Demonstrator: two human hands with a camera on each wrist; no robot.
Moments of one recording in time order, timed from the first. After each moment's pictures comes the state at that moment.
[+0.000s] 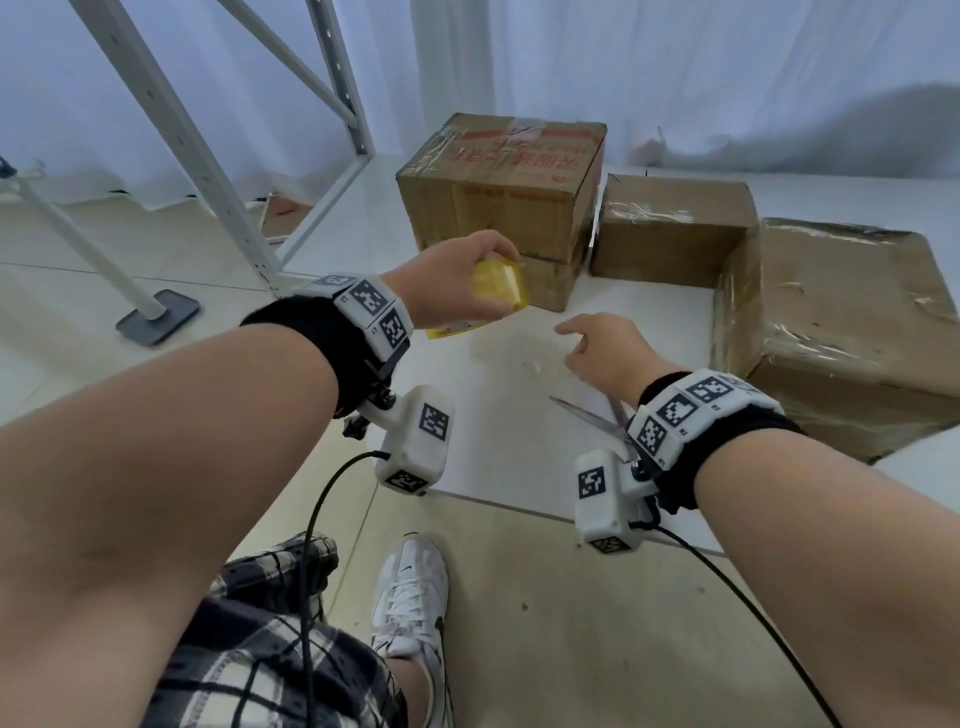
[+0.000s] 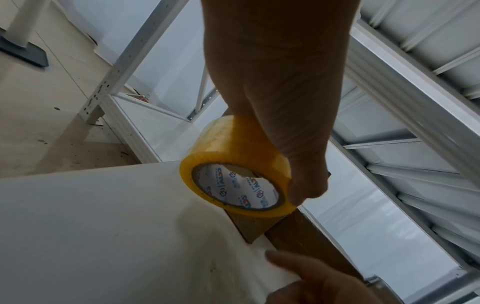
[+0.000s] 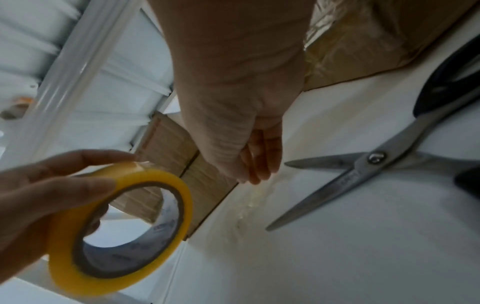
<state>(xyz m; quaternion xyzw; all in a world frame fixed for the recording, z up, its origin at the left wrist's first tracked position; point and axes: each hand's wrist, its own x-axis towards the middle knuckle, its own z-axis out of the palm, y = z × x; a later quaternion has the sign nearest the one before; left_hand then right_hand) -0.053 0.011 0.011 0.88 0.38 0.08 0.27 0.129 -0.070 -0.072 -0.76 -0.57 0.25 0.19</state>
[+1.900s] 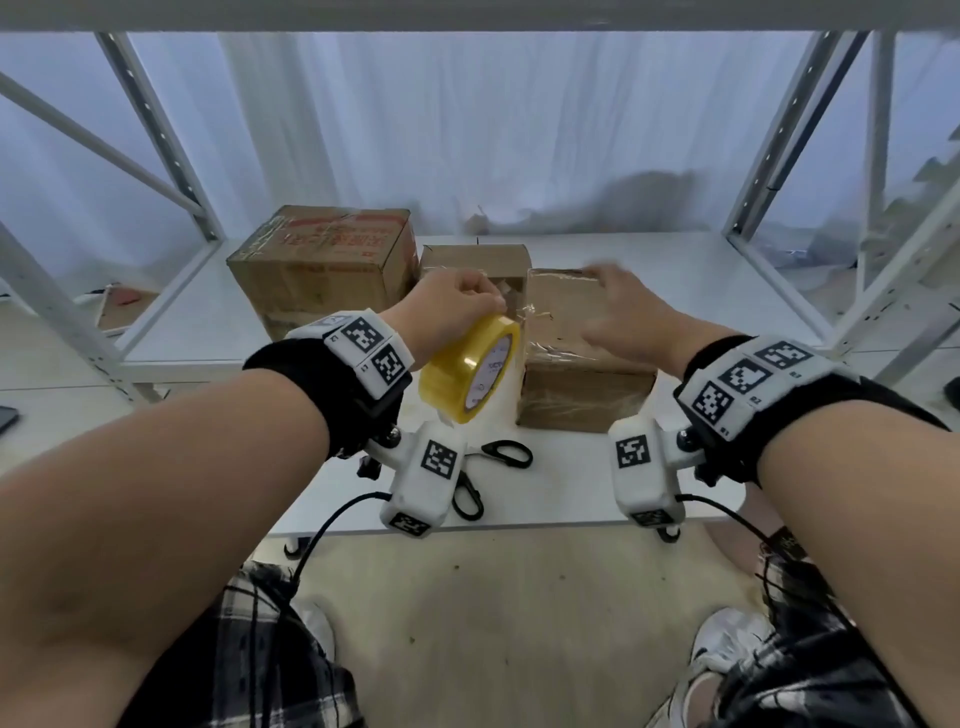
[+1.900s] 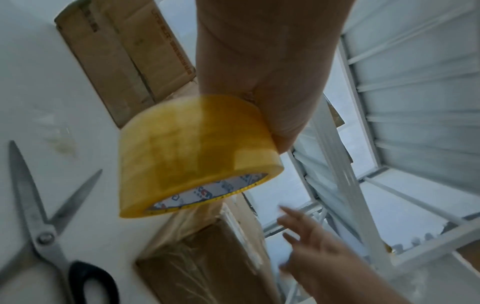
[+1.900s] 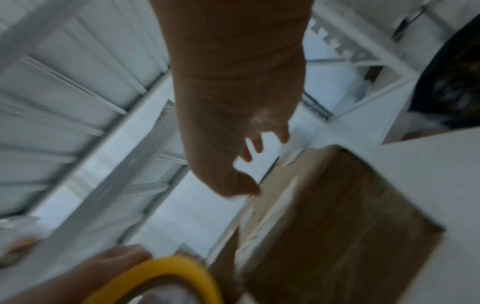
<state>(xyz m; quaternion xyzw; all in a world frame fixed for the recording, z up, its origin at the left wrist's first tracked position) 0.082 -0.108 0.063 0.79 0.36 0.18 0.47 0.259 -0.212 0.049 -0.81 -0.52 0.14 0.25</state>
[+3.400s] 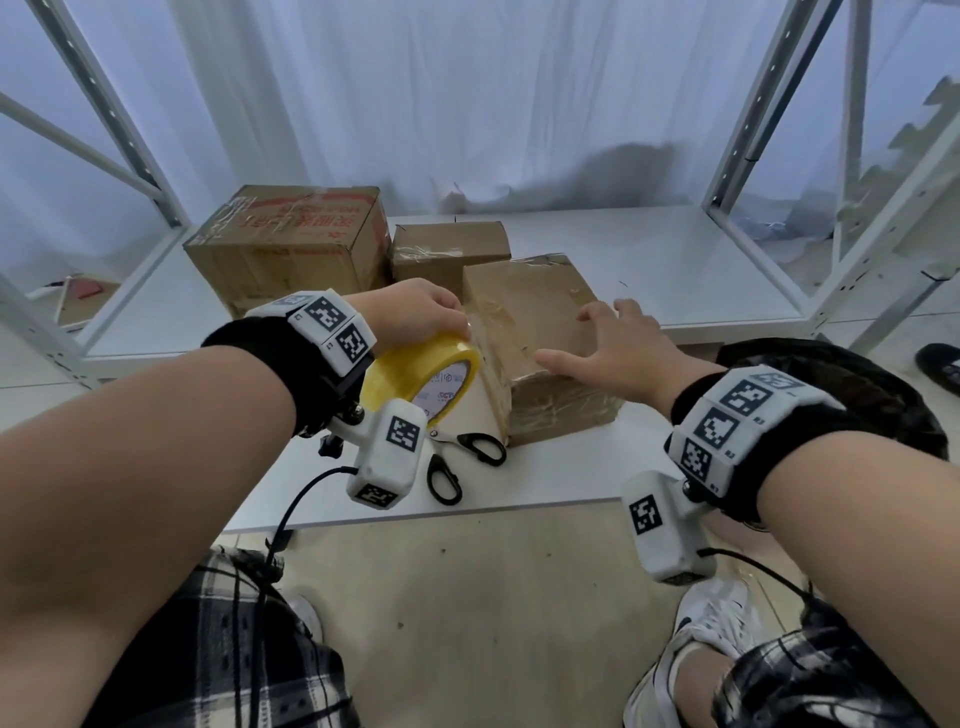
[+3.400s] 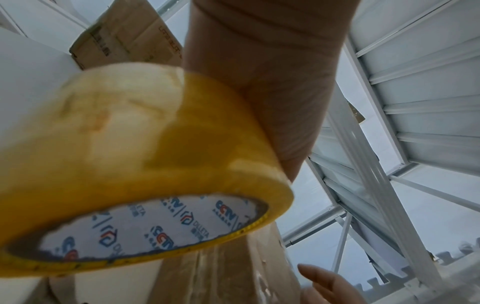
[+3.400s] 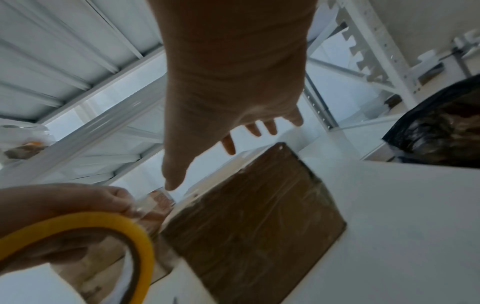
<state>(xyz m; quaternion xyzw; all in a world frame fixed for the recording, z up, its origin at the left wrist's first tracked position) 0.082 -0.092 0.051 0.84 0.38 -0.03 0.39 0.250 -0.251 0.018 -0.87 -0.46 0.15 0.11</state>
